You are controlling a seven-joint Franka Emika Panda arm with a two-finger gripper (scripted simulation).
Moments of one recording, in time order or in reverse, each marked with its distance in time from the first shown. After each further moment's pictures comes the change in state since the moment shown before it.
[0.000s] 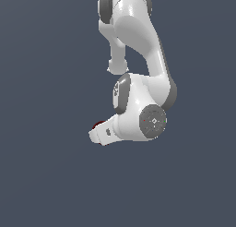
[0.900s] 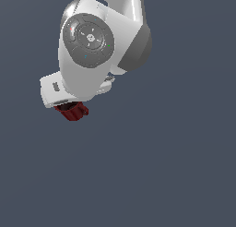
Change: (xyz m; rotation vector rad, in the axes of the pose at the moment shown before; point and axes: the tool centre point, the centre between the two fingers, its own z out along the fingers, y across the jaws) arm -0.145 0.093 -0.059 0.001 0.000 0.002
